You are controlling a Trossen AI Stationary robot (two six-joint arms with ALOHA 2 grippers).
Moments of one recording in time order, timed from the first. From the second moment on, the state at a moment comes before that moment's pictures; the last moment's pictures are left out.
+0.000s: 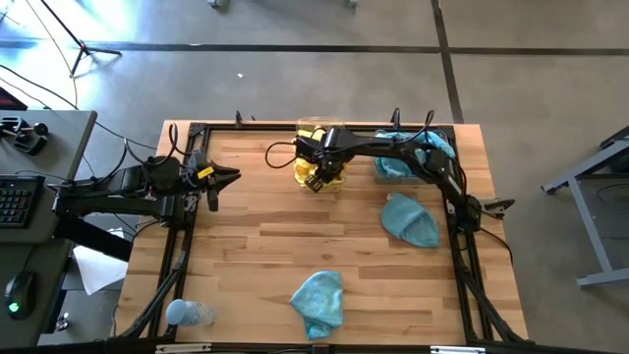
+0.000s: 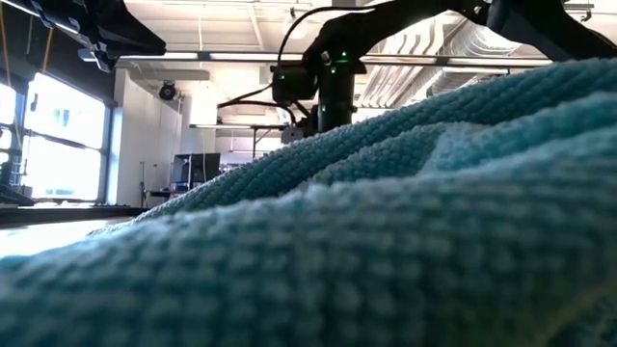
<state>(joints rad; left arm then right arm) 0.07 0.41 0.58 -0.47 -0.30 -0.23 -0.30 2.27 1.96 -1.15 0.08 0.46</state>
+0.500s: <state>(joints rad) 0.07 0.41 0.58 -0.47 -0.30 -0.24 -0.30 2.20 1.95 -1.18 0.08 0.53</state>
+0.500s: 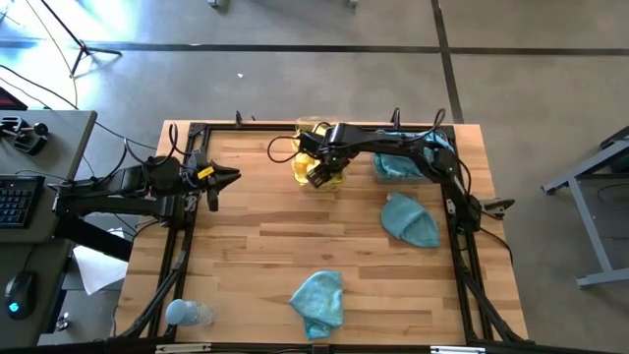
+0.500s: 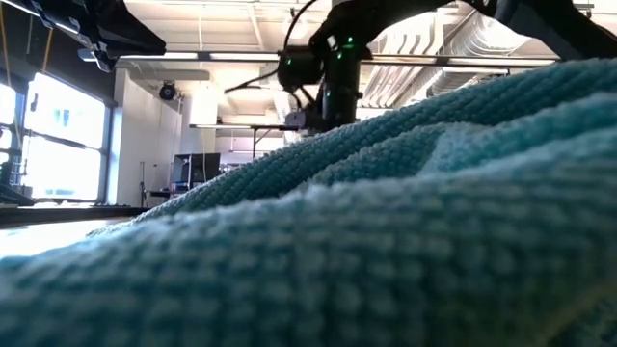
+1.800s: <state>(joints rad) 0.07 0.41 0.58 -0.47 -0.30 -0.23 -0.26 2.17 2.10 -1.30 0.11 0.60</state>
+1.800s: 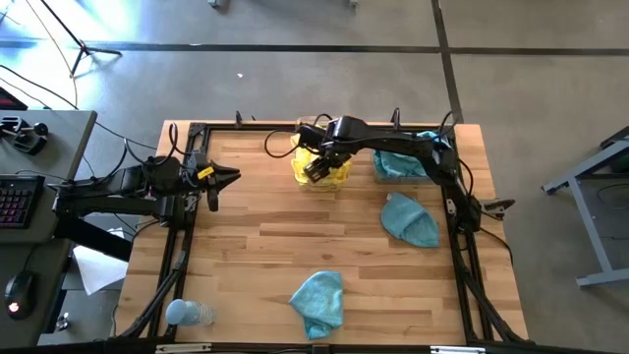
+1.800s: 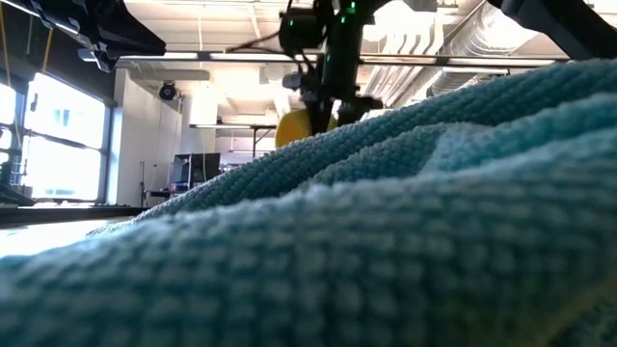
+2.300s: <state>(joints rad) 0.07 0.41 0.58 -0.47 -0.30 -0.23 -0.27 2.17 2.21 -1.32 0.27 0.37</state>
